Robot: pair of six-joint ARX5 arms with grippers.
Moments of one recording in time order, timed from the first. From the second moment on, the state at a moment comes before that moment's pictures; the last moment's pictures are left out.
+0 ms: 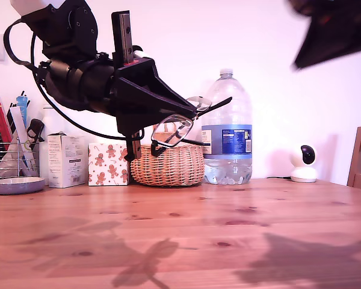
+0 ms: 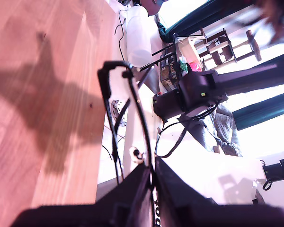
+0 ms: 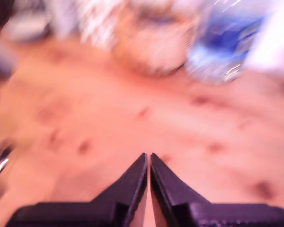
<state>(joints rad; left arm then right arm) -0.50 1.95 1.39 -0.96 1.26 0.42 0.37 0.90 0.67 -0.10 -0.01 -0.11</state>
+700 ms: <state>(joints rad) -0.50 1.95 1.39 -0.85 1.26 0.38 0.17 0.38 0.45 -0.20 -0.12 -0.10</state>
